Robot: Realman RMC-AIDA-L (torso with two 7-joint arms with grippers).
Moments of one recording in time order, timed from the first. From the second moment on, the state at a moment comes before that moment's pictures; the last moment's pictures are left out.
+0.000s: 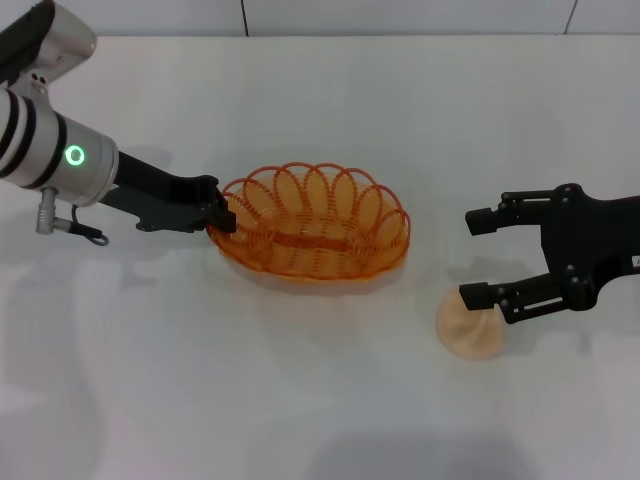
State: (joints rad) left arm -0.81 -2.06 0.79 0.70 2.59 1.38 -2.75; right arm 0.35 2.01 -1.17 -1.24 -1.77 -1.67 1.72
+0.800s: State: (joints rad) left arm -0.80 -2.07 0.79 0.68 2.59 1.36 -2.75; right arm 0.35 2.01 -1.17 -1.24 -1.77 -1.68 1.72
